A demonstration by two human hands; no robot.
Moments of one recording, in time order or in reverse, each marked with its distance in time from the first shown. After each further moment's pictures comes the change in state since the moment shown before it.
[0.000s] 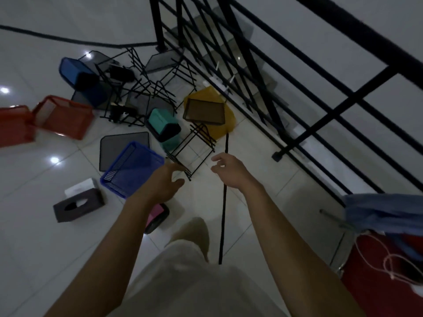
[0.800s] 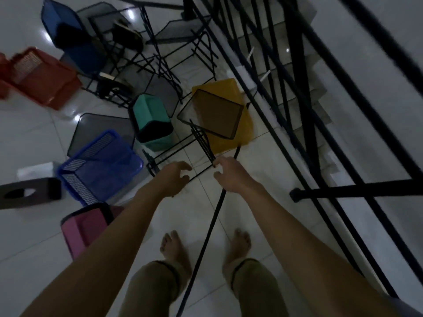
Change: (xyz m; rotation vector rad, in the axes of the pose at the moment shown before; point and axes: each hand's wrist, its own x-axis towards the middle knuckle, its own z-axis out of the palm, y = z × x) left_hand 0.346 -0.029 0.122 -0.079 0.015 -0.244; right_hand 0.355 0.117 -0.083 -0.506 -0.271 -0.148
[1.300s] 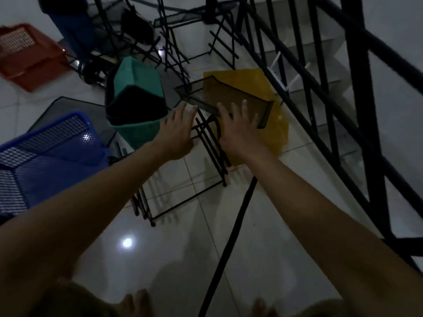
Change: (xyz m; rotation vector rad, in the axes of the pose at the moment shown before) left_hand 0.271 -0.126 0.113 0.443 0.483 0.081; right_hand 0.280 0.108 0.079 -0.628 0.445 -0.248
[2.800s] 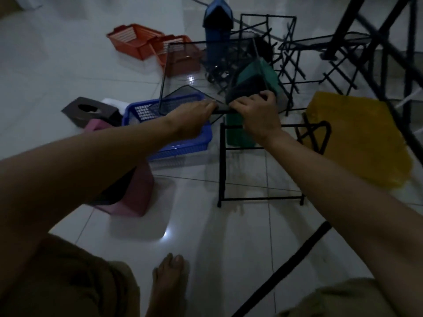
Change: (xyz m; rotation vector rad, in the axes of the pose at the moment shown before) left_hand -0.165 -0.141 -0.036 0.218 0.148 -0.127; right_hand 0.010 -0.175 0.041 -0.053 0.709 -0.845
